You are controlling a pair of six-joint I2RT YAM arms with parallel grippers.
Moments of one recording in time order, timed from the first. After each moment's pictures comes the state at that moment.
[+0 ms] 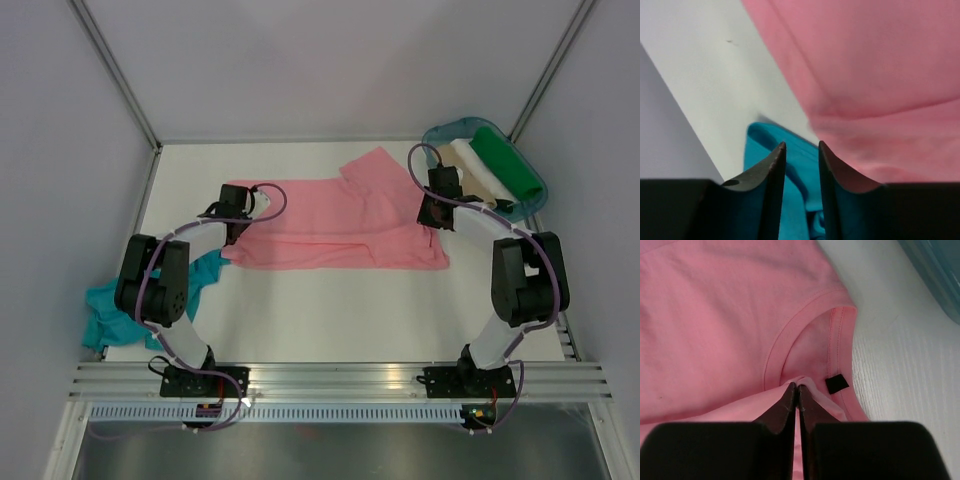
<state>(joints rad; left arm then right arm) -0.21 1.71 0.94 -0.14 -0.32 0.66 0.16 1.71 1.09 -0.28 0.15 0.41</state>
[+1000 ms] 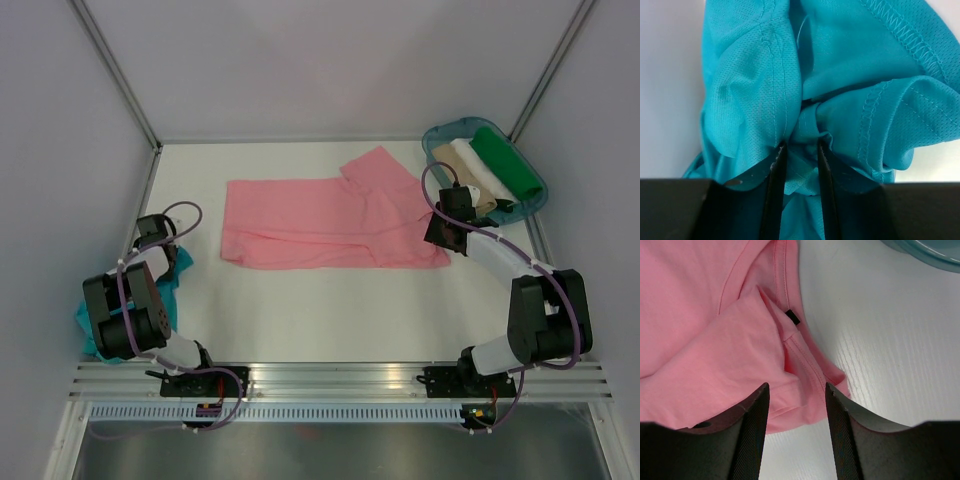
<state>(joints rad) 0.32 1.53 0.71 -0.20 -0.30 0.53 0.15 1.47 0.88 -0.33 0.23 0.45</state>
